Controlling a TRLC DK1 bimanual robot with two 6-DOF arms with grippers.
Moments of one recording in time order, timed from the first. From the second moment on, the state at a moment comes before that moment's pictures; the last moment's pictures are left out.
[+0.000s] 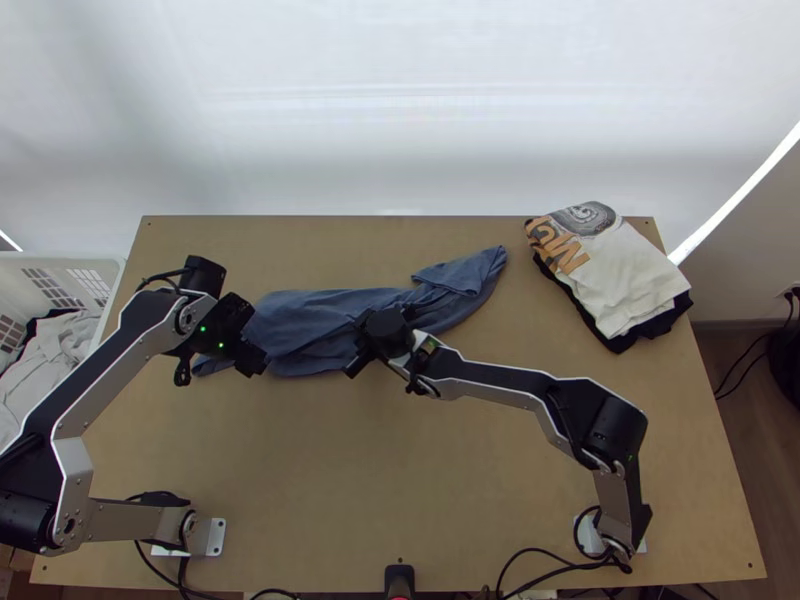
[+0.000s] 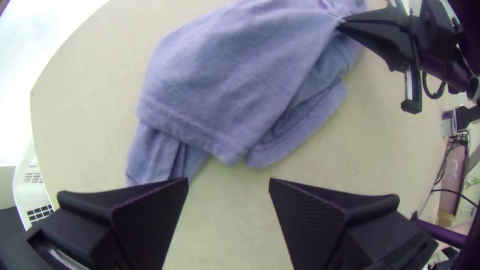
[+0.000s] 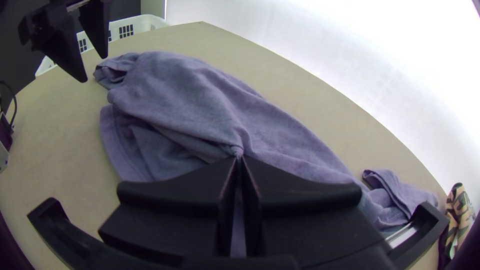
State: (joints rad) left arm -0.14 1.47 1.11 -0.90 0.08 0.39; right arm 0.94 2.04 1.27 0.28 0.20 -0.06
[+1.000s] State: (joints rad) left arm -0.15 1.62 1.14 -0.68 0.11 0.19; right arm 0.95 1.99 1.25 0.28 0.23 -0.06
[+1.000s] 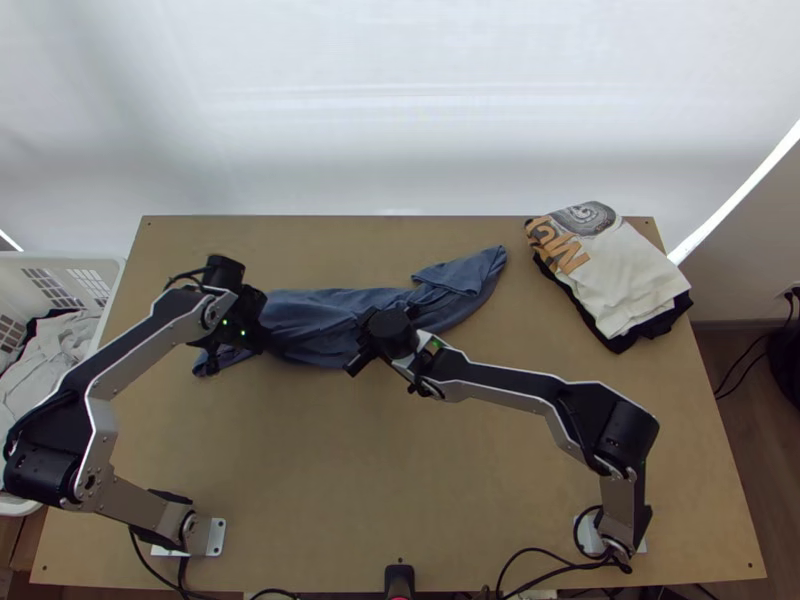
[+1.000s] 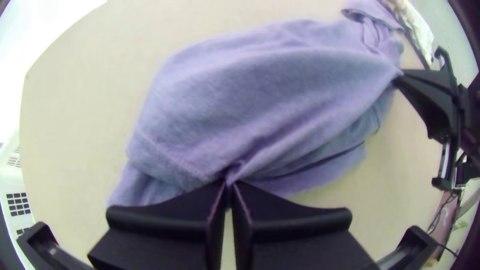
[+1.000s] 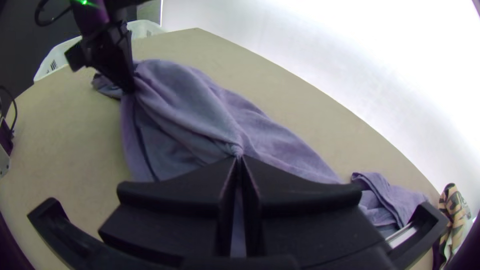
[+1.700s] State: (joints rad) left arm -0.14 1.65 1.48 -0.70 0.10 0.00; right arm 0.96 1.97 1.20 0.30 0.26 -0.06
